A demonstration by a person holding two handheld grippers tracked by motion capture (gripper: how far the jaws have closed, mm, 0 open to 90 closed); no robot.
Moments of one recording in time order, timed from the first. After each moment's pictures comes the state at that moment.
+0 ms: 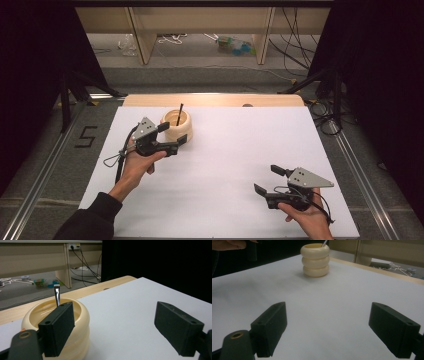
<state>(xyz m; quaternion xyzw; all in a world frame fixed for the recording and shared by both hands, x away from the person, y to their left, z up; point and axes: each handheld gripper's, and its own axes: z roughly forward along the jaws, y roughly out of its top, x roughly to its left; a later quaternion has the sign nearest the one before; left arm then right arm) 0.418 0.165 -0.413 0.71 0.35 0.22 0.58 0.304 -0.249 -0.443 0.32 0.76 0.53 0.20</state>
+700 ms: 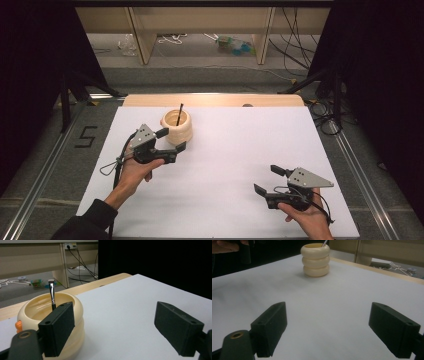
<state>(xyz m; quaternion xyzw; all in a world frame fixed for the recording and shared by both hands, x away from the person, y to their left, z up) 0.399 0.169 -0.417 0.71 0.34 0.22 0.58 0.304 -0.249 -0.443 0.32 0.76 0.53 0.20</state>
